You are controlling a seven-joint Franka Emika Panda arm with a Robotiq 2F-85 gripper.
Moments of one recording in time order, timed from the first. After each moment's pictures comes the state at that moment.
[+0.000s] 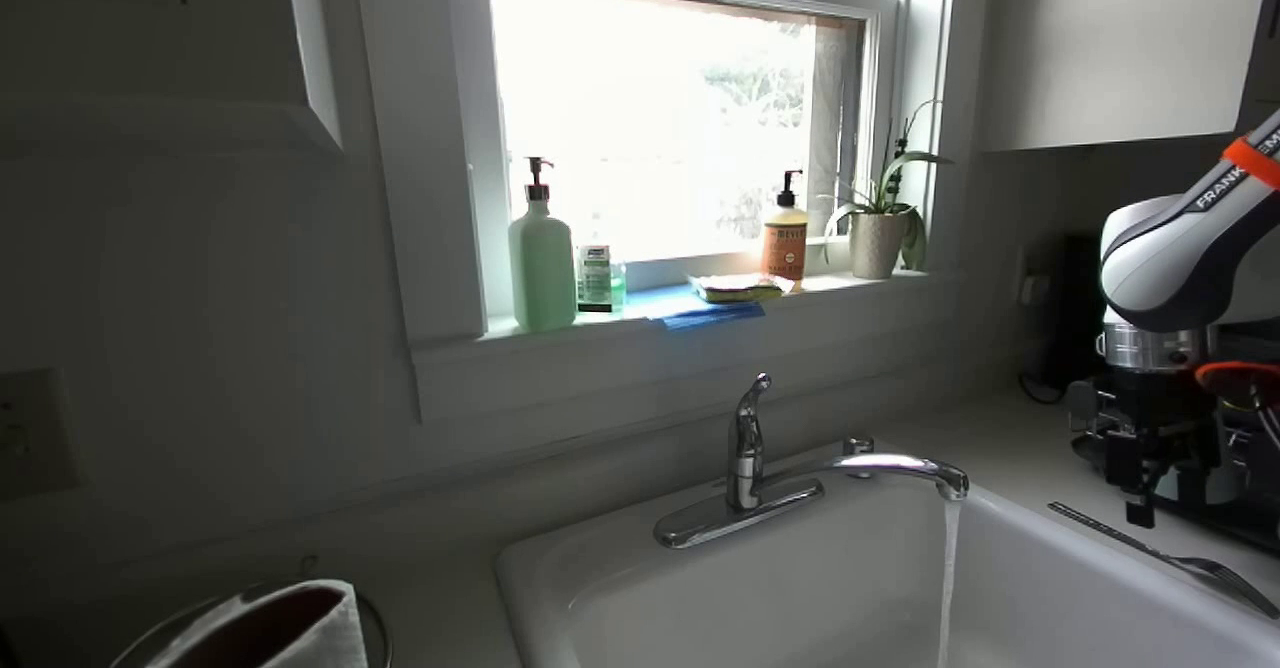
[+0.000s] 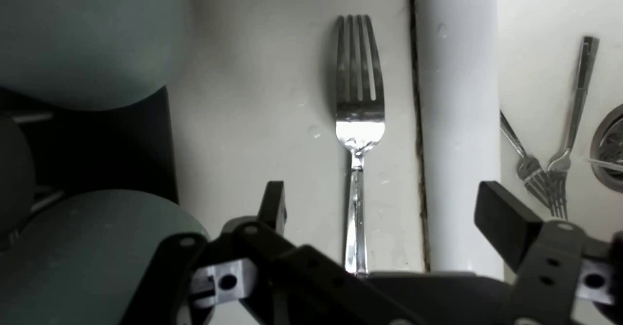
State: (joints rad) arm -0.30 0.12 -0.35 -2.40 0.01 2.33 -0.24
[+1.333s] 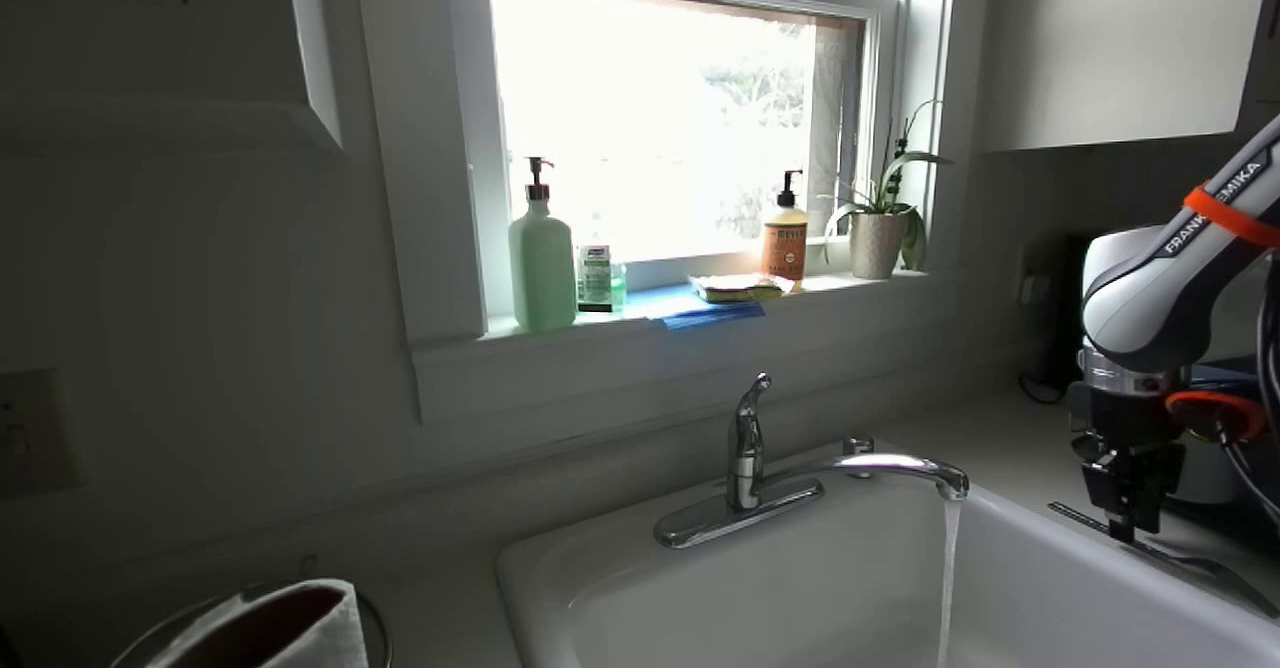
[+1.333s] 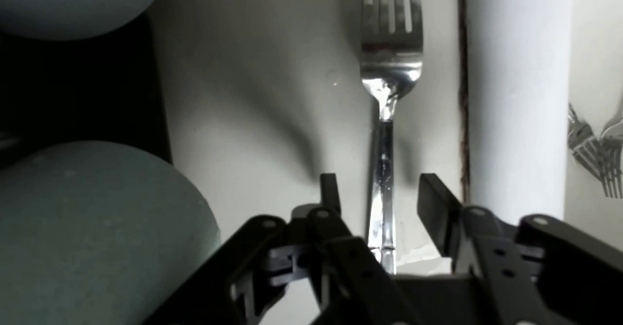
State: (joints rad) arm -0.30 0.22 -0.34 -2.38 0.00 2.49 -0.20
